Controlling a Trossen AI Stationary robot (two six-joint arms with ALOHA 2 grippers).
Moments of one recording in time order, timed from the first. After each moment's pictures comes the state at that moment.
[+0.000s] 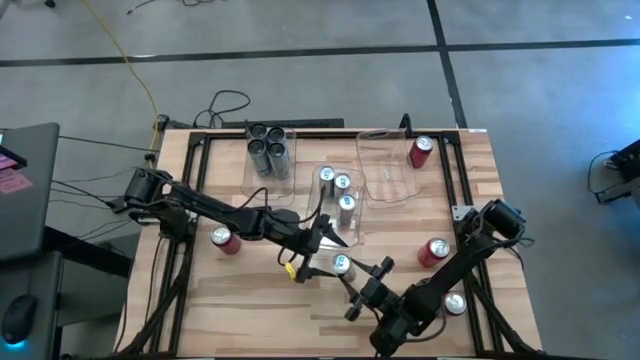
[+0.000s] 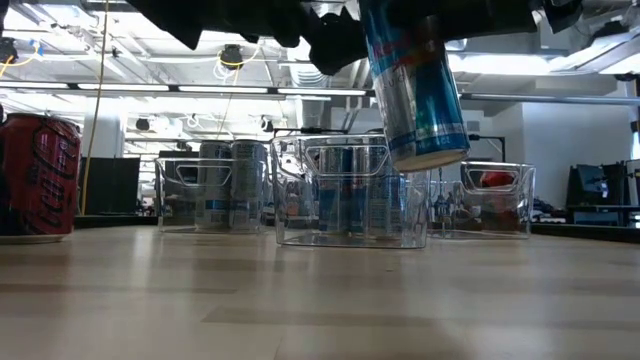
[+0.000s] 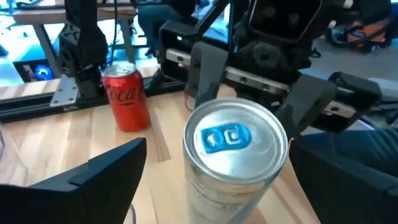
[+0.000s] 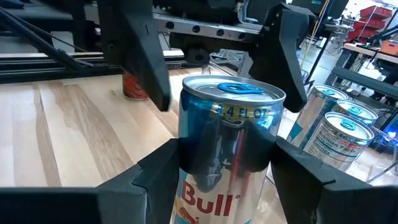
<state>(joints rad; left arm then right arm) -0.19 1.69 0.98 0.51 0.16 0.07 0.76 1.90 1.25 -0.30 1.36 0.79</state>
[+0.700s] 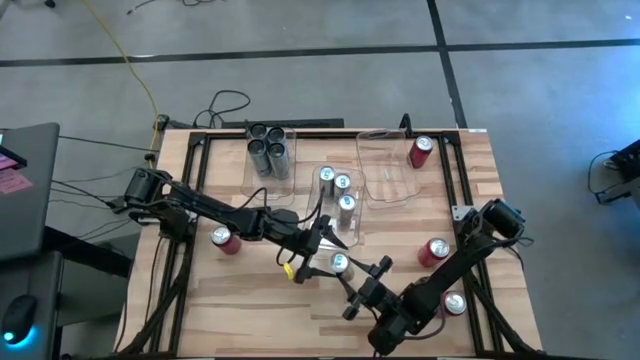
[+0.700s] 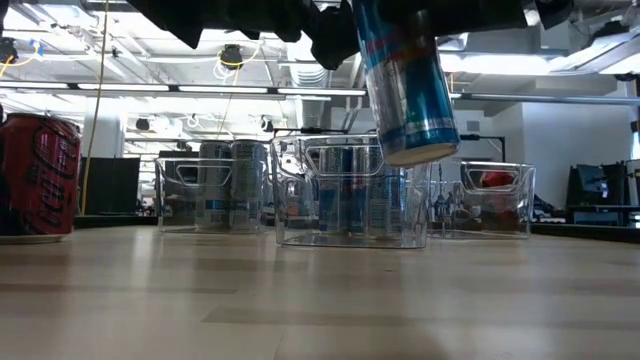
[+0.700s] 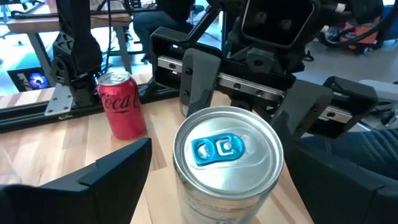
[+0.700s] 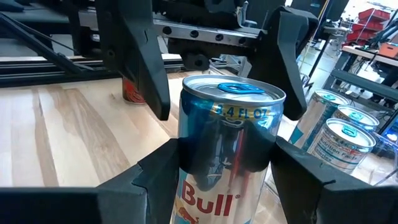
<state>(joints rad) -0.19 1.69 0.98 0.54 0.18 0.08 0.75 1.90 1.26 -0.24 1.36 0.73</state>
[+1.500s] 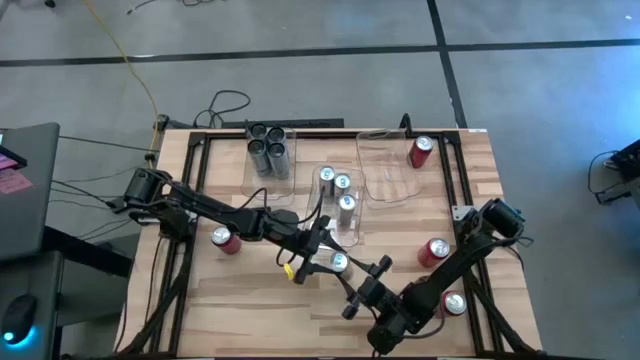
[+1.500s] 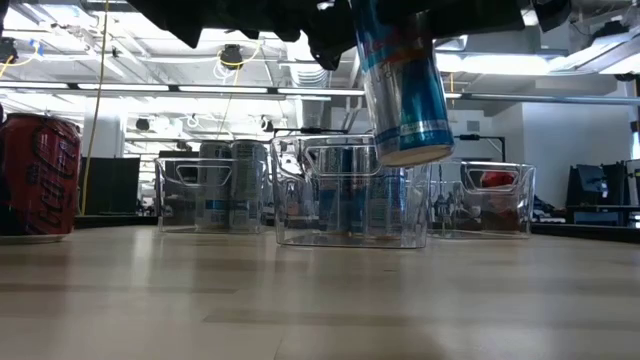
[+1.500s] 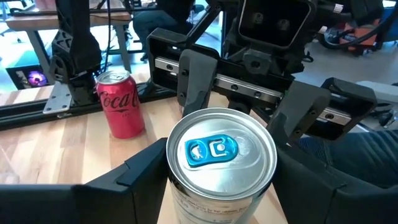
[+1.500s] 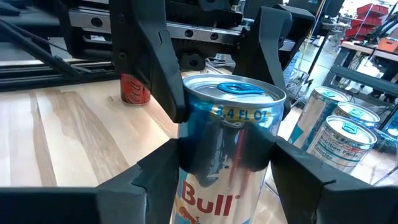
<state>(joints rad) -0.19 1.69 0.98 0.54 0.17 0.07 0.74 1.90 1.26 -0.24 1.36 0.75</state>
